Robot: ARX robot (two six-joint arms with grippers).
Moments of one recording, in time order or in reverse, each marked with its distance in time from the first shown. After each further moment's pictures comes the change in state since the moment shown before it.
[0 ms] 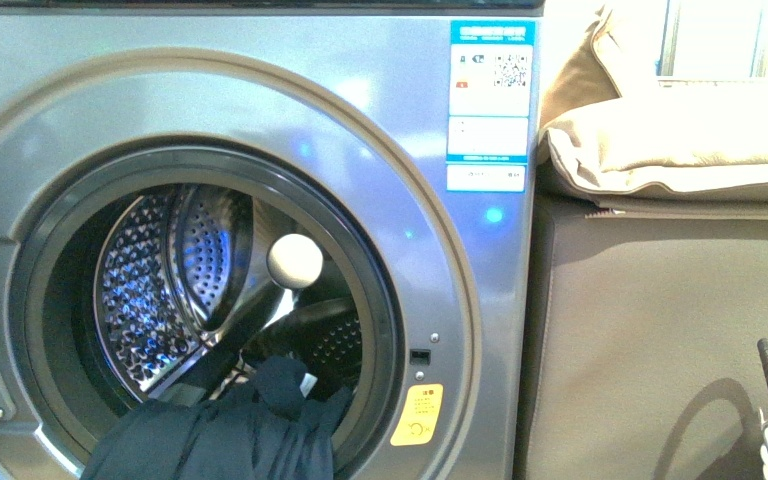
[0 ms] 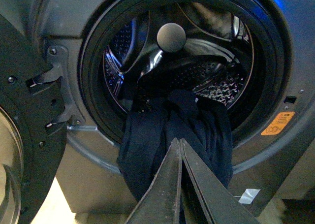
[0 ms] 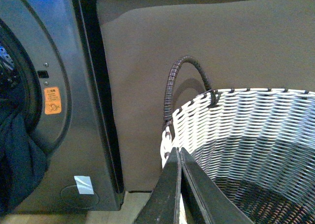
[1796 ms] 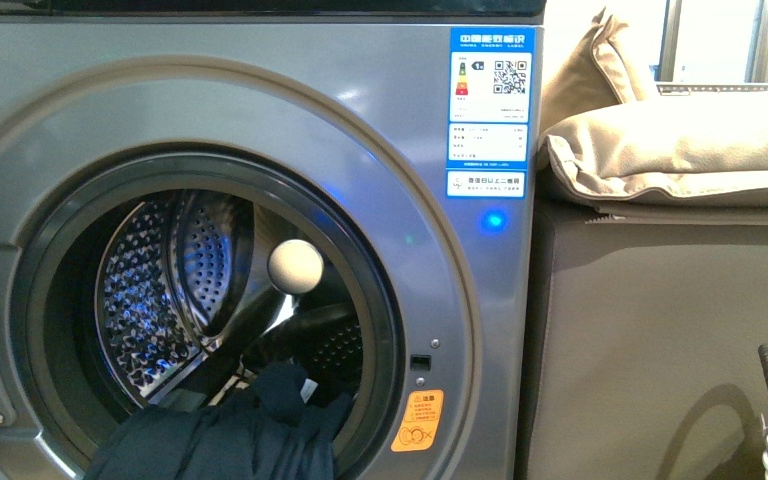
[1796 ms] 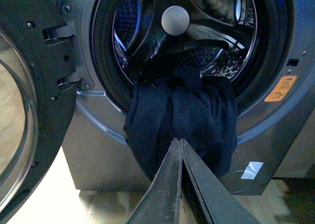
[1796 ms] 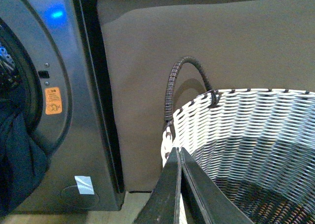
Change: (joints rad) left arm 0.102 -0.597 -0.280 -0.310 0.101 0.000; right arm 0.000 0.000 0.000 0.000 0.000 0.000
